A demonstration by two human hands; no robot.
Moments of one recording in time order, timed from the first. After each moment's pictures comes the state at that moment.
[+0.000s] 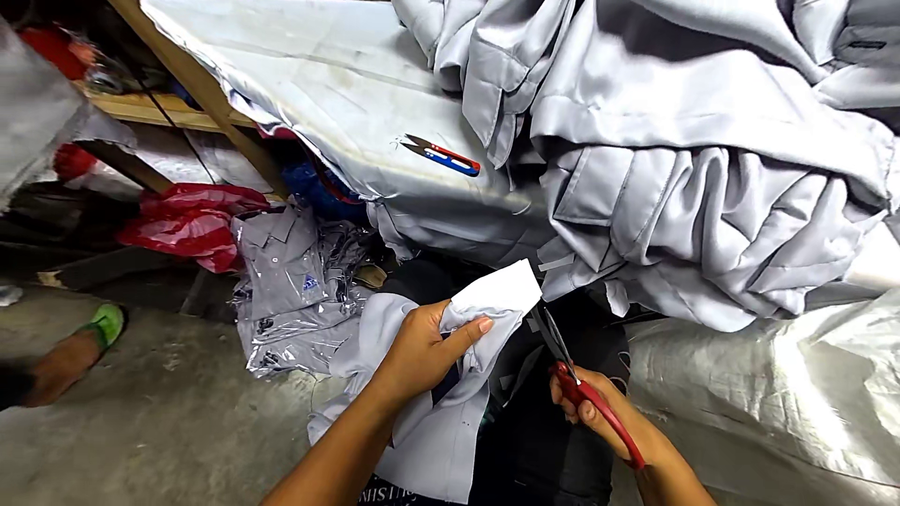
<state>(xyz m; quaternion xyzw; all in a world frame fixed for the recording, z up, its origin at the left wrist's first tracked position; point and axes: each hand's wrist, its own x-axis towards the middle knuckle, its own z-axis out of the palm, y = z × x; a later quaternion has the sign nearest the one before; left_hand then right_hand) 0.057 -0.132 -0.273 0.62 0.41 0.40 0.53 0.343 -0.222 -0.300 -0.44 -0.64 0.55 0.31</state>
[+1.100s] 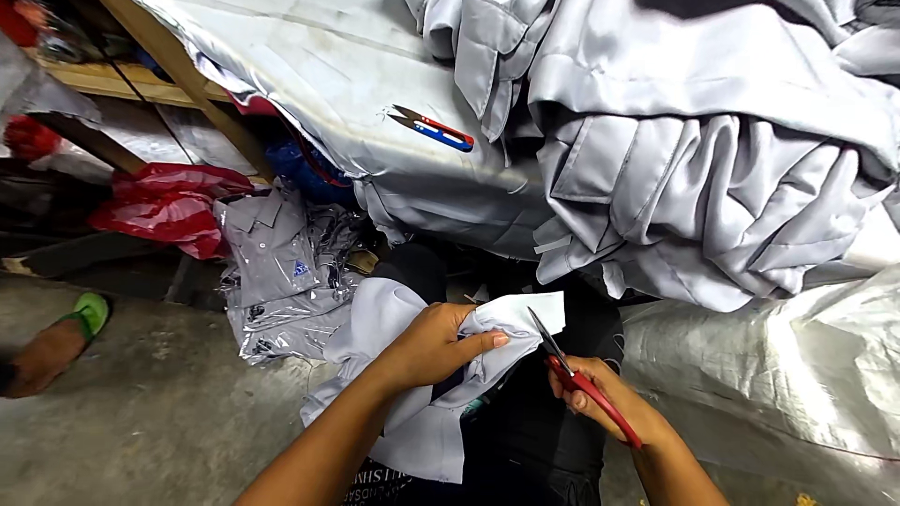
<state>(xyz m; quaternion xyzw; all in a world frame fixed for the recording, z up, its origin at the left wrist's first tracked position) 0.060 -0.127 -0.278 0.72 0.32 0.25 0.57 0.349 -0.223 -0.300 -0.43 -0.66 0.55 0.28</state>
